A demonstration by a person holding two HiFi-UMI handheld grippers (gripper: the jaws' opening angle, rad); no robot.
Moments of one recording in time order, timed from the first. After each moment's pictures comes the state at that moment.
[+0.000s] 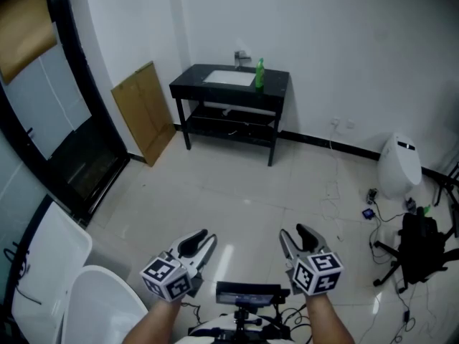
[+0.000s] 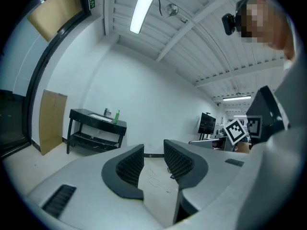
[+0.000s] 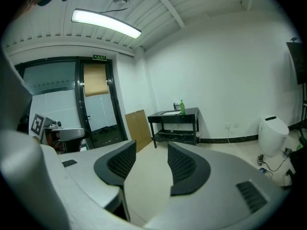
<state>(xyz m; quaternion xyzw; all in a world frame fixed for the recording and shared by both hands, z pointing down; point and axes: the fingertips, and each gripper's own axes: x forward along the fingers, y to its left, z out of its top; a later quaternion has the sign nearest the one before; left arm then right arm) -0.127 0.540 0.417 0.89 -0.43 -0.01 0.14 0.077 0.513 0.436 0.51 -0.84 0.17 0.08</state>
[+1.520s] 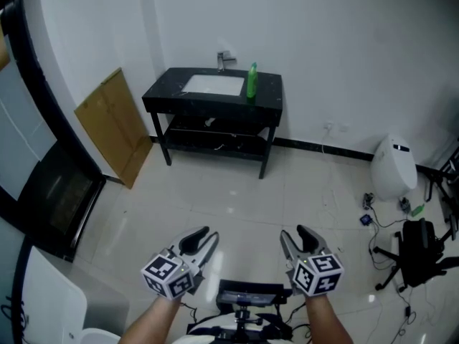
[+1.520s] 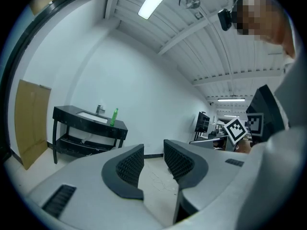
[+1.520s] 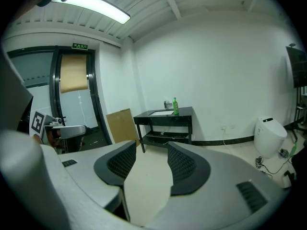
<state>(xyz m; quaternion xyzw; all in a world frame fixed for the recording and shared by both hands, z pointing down) -0.221 0.210 0.416 0.92 -0.36 0.00 0.15 -0.019 0.219 0.436 0.58 -0.79 0.19 0.10</state>
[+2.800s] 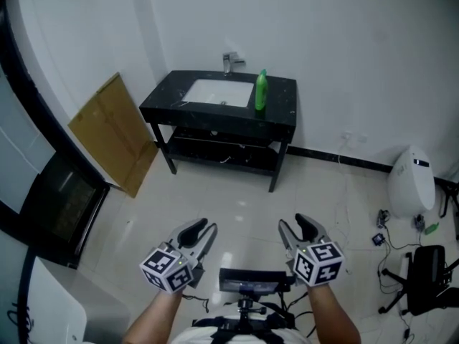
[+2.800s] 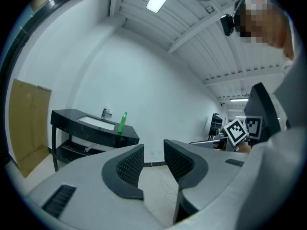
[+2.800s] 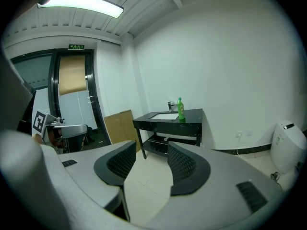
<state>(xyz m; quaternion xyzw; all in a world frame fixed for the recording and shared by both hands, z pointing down) -0.178 -0.026 0.412 0.91 -0.40 -0.01 0.15 0.019 -0.036 0.434 0.53 -0.82 0.18 0.10</state>
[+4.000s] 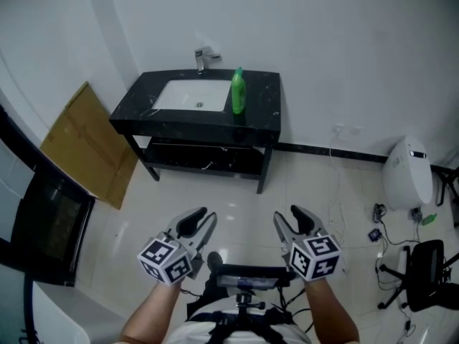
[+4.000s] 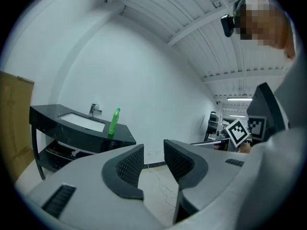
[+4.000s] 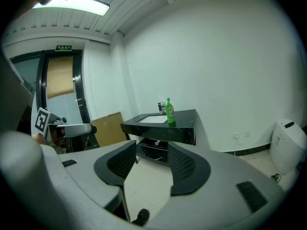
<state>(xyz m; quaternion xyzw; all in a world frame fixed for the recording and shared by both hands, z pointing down) -0.098 -0.203 0.421 0.92 -0.35 0.01 0.16 0.083 -0.192 0.447 0.55 -0.80 0.19 0.10</state>
